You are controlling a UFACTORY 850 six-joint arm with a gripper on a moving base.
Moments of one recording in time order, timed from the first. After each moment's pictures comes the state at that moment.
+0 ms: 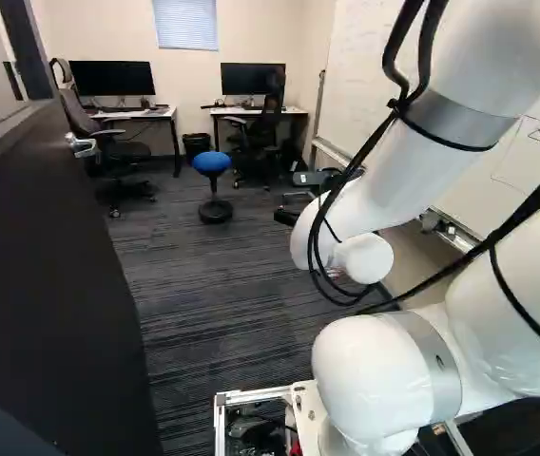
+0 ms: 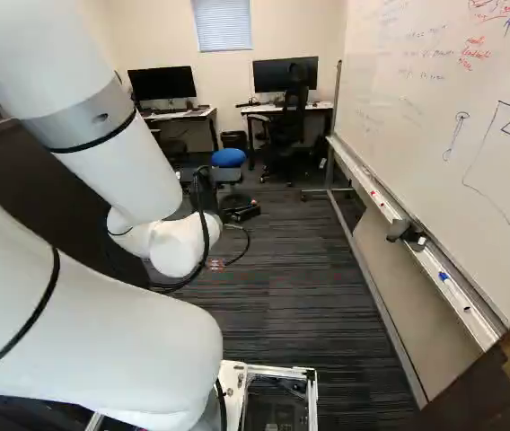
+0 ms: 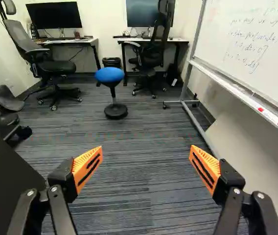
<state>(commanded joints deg) 0.0 16.0 -5.0 0.0 50.0 0.0</state>
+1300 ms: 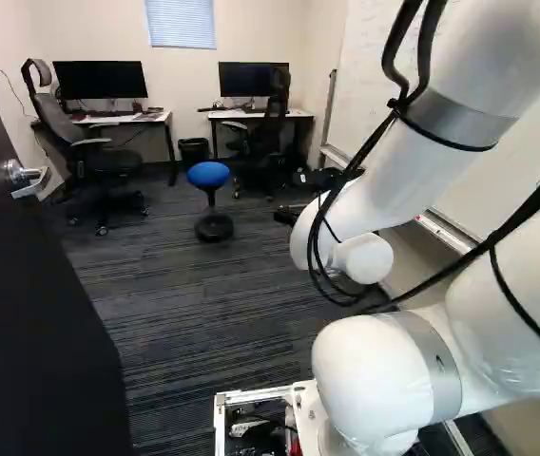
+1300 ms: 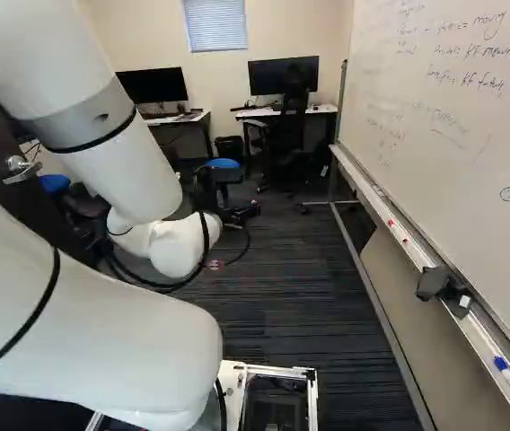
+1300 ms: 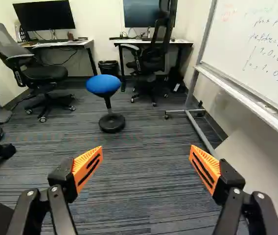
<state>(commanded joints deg) 0.0 16.0 -5.0 0.0 50.0 0.0</state>
